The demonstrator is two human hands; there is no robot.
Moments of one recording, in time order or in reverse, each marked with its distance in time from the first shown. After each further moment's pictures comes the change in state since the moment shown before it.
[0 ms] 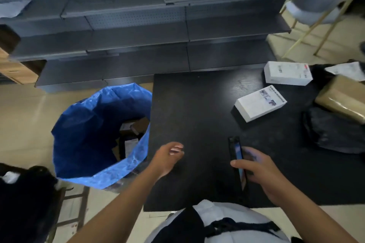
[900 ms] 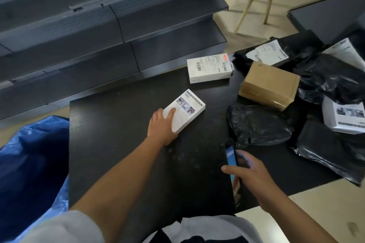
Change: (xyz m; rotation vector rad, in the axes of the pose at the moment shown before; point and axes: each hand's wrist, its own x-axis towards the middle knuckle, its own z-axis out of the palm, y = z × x) left_hand 0.171 0.206 0.237 1.131 -0.076 0.166; right_hand 0.016 0.019 -0.252 0.164 0.234 0.094
